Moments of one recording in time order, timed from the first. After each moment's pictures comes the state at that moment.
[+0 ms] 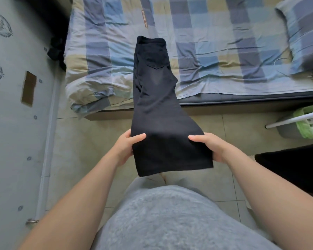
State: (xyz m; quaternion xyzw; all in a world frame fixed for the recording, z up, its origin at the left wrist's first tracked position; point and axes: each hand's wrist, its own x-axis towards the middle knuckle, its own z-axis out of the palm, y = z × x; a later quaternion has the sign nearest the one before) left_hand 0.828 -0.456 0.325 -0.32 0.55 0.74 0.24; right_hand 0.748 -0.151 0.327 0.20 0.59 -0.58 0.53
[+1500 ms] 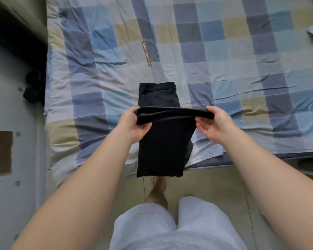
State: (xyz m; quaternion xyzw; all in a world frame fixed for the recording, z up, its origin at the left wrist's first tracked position) left_hand 0.299 -0.606 0.302 -0.53 0.25 0.79 0.17; right_hand 0.259 -0.356 0.290 0.46 0.50 -0.68 0.27
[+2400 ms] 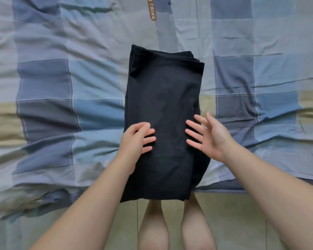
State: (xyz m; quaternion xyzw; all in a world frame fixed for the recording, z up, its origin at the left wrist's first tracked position) left_hand 0.307 -0.578 0.044 -0.48 0.56 0.64 0.22; right_hand 0.226 -0.352 -0.007 0.39 0.46 -0.67 0.44
